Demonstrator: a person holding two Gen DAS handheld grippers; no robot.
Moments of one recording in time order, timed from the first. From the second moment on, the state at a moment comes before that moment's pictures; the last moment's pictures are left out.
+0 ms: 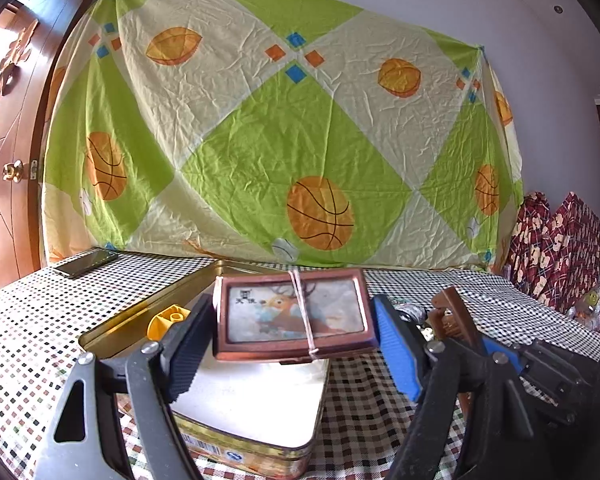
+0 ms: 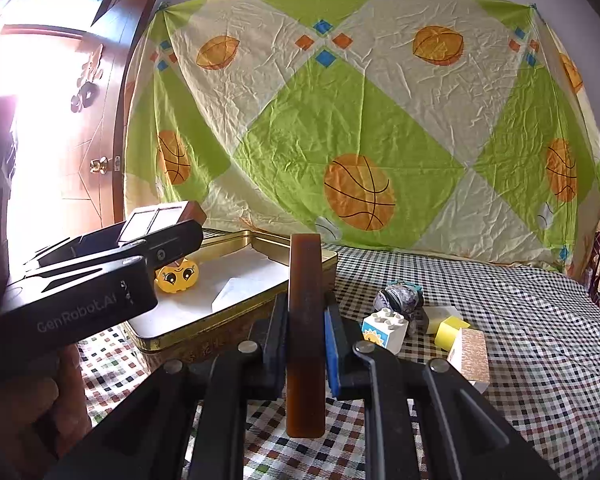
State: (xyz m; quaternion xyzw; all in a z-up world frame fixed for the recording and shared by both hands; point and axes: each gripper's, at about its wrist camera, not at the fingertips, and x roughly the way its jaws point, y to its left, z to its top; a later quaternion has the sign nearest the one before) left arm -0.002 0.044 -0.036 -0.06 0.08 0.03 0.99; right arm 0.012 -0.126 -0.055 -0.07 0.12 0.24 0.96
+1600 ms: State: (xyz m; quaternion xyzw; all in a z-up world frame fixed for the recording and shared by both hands) left arm 0.007 0.104 -0.036 -0.09 0.12 0.06 0.99; right arm 0.028 -0.080 -0.057 -0.07 0.19 0.30 0.93
